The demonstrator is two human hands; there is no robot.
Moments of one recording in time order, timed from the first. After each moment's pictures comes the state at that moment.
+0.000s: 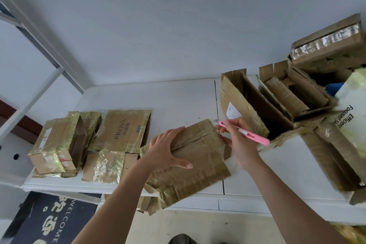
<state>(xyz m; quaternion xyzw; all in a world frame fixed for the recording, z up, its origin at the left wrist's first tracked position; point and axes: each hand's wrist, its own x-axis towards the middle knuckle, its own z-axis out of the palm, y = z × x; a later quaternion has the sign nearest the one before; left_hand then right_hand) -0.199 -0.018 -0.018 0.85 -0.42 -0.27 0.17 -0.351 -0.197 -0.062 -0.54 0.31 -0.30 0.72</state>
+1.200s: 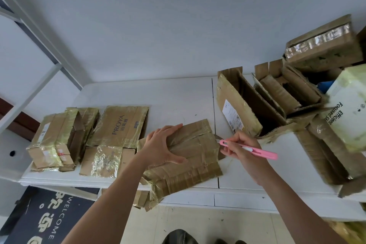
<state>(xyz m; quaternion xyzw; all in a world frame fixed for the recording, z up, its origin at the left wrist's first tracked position) -0.196 -0.013 -0.026 0.85 -0.42 -0.26 0.19 -0.407 -0.188 -0.058 -0.63 0.25 -0.21 0.70</state>
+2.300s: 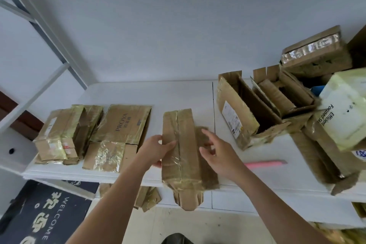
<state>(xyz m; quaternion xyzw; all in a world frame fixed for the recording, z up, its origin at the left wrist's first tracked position) -0.228 0.003 -0.004 0.86 -0.11 -0.35 0.34 -0.383 -0.136 -0.028 -0.85 0.25 -0.05 0.46</state>
